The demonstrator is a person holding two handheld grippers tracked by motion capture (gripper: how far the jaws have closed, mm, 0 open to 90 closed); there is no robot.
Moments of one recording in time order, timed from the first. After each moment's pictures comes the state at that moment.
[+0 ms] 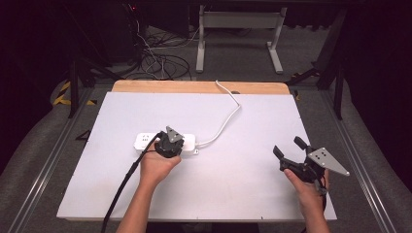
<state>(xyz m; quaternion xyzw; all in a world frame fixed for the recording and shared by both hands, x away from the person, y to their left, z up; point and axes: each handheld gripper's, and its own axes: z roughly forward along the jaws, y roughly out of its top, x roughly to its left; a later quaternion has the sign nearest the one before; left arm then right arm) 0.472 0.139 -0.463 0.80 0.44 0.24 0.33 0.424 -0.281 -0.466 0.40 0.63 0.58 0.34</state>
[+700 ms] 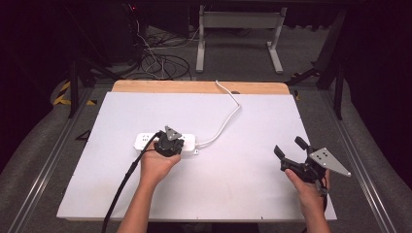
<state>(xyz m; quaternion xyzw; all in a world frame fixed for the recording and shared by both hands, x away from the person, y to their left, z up) 0.474 0.141 -0.463 0.80 0.45 0.22 0.34 0.423 -0.282 -0.464 0.40 0.62 0.58 0.34</state>
